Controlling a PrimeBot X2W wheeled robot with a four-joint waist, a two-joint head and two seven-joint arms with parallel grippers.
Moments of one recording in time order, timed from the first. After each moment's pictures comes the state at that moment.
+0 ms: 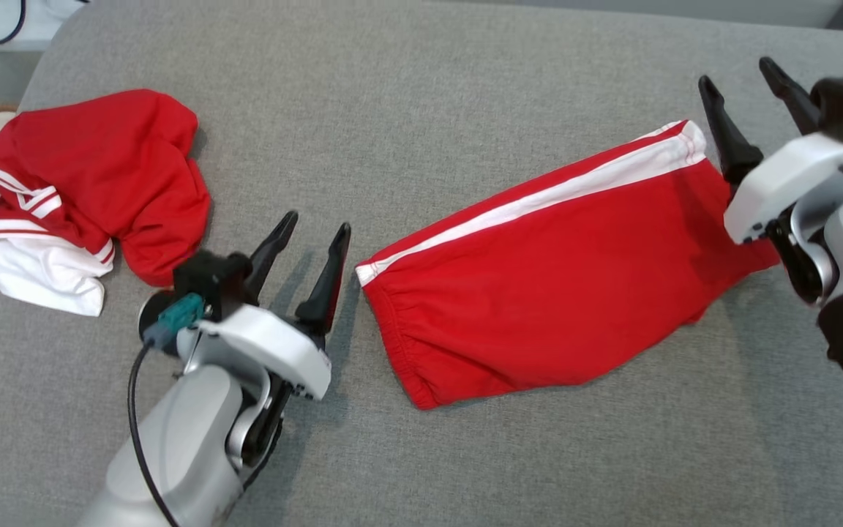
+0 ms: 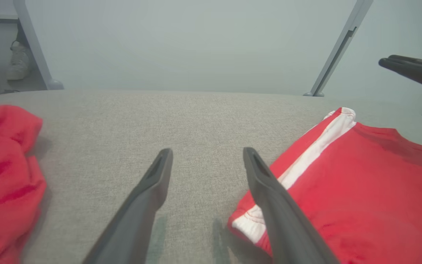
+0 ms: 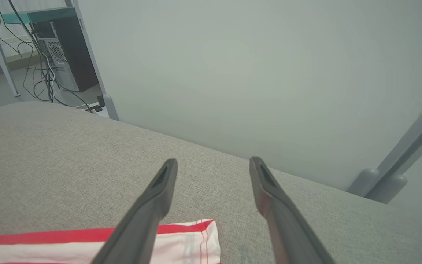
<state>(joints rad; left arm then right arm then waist) -0.57 0.22 -0.61 0.49 -0.66 0.00 -0.25 -0.99 -0.34 0.62 0.92 0.55 0.13 -0.25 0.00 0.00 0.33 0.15</state>
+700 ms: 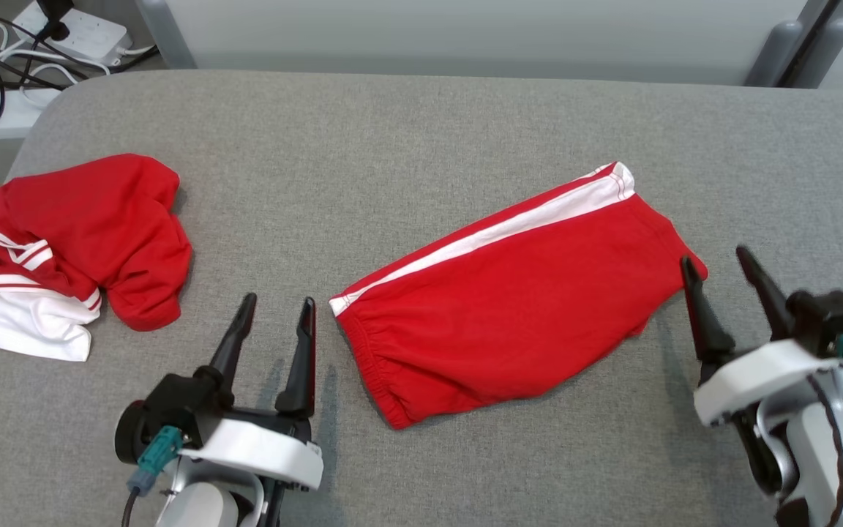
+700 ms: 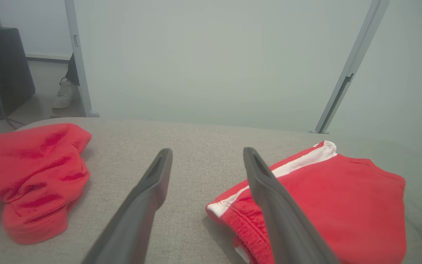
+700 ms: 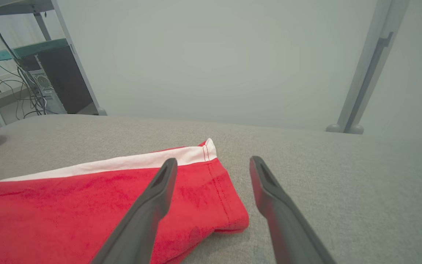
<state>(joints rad) -0.16 0.11 -0.29 0.17 -0.37 0.09 -0.26 -0.40 -0.20 0.17 0.50 0.29 0.13 -0.25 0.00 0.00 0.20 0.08</state>
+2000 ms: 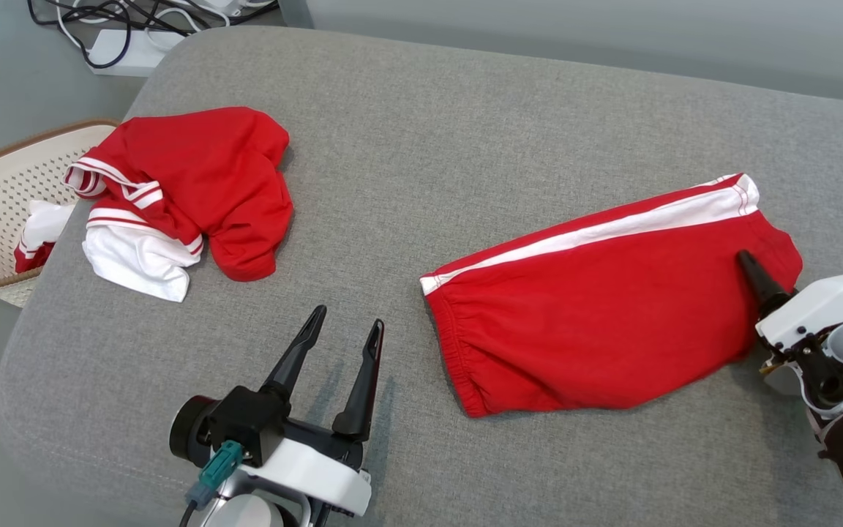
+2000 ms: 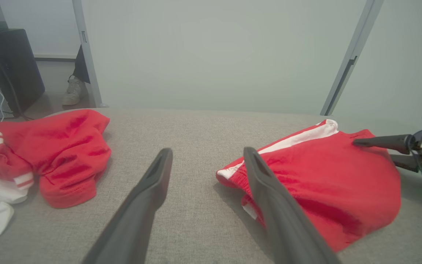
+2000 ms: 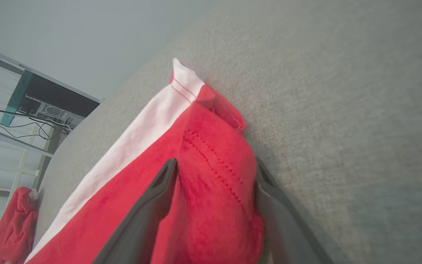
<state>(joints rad) -0.13 0.05 -0.34 0.16 -0.25 -0.01 -0.26 -0.66 -0.29 0.33 0.96 1.12 0.13 0.03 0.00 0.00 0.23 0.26</state>
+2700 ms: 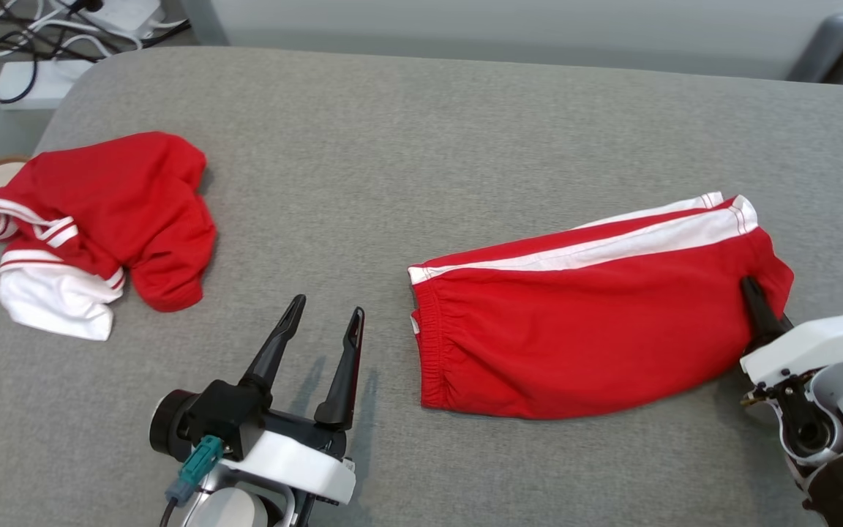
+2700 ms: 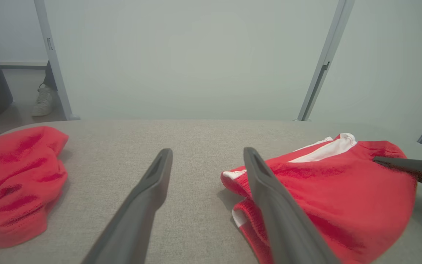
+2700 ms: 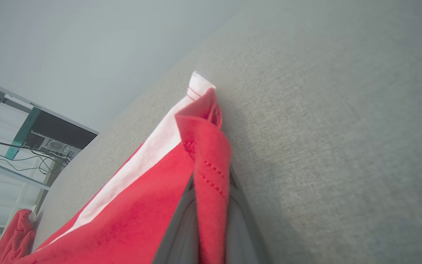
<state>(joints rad) -0.13 0.05 -0.29 0.14 -0.24 -0.02 -0.26 -0.55 -0.31 0.41 0.81 1.20 0.13 -0.14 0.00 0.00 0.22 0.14</state>
